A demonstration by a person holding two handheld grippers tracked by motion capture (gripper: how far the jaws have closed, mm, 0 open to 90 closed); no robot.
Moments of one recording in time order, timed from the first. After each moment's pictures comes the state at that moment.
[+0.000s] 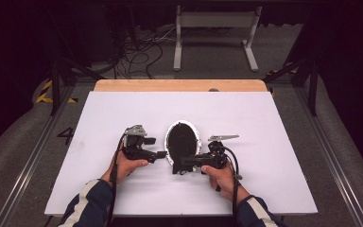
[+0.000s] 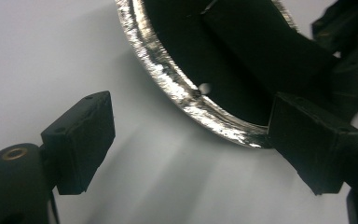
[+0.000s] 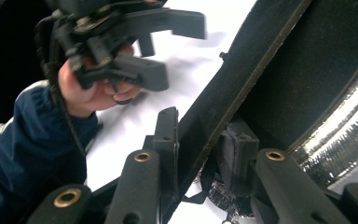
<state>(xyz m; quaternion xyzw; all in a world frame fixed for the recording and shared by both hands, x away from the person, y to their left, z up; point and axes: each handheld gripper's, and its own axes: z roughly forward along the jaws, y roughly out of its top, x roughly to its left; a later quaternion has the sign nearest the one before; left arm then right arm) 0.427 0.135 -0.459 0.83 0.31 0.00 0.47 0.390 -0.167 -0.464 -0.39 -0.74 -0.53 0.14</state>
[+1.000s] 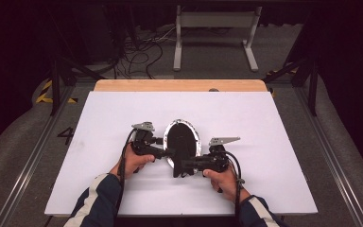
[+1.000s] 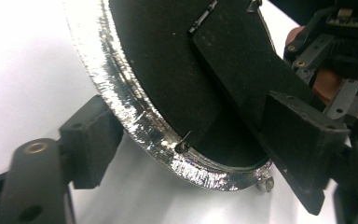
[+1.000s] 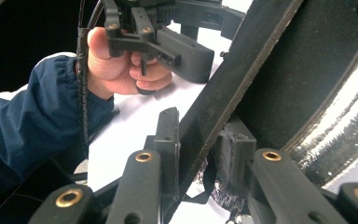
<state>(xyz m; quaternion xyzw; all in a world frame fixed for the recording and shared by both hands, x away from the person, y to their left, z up) 0.442 0.115 -0.457 0.82 0.28 -0.09 0.49 0.380 -0.169 -0.462 -0.34 -0.76 -0.55 0.11</state>
